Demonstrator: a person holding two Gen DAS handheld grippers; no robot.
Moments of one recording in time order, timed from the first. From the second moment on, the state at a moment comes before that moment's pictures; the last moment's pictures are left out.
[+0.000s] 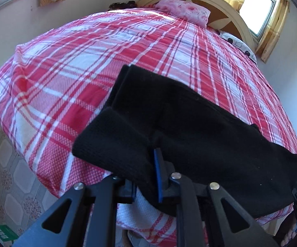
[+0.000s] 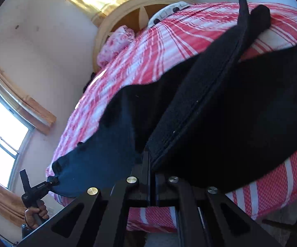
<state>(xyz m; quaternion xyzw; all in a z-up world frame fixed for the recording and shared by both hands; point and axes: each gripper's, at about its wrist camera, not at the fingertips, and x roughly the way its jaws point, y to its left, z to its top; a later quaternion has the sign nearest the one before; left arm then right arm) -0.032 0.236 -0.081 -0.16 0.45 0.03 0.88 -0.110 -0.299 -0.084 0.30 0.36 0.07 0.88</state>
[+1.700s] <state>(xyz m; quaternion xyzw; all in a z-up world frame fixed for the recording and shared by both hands) -0.007 0.177 -0.077 -0.01 0.39 0.07 0.92 0.076 -0.042 -0.081 0.05 0.51 0.35 0.78</state>
